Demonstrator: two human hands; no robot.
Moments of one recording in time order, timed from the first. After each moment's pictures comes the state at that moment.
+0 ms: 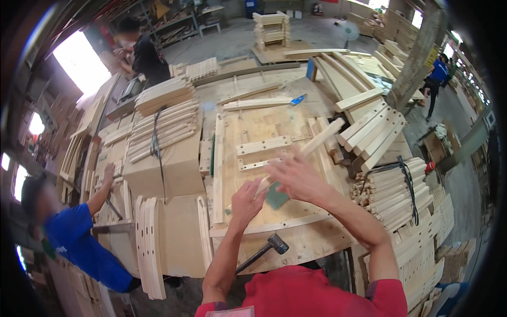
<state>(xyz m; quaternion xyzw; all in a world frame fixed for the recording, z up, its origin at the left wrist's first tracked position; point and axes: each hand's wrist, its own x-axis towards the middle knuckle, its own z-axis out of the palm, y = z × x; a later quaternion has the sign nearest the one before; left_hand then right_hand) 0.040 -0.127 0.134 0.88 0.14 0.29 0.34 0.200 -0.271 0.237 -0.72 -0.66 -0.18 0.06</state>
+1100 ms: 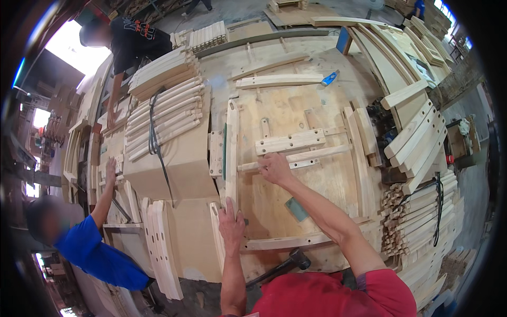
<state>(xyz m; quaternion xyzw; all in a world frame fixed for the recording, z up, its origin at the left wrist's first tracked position) -0.023 -0.034 0.025 0.85 0.46 0.09 0.23 0.240 -0.070 -0.003 -0.81 -0.49 0.11 0.31</state>
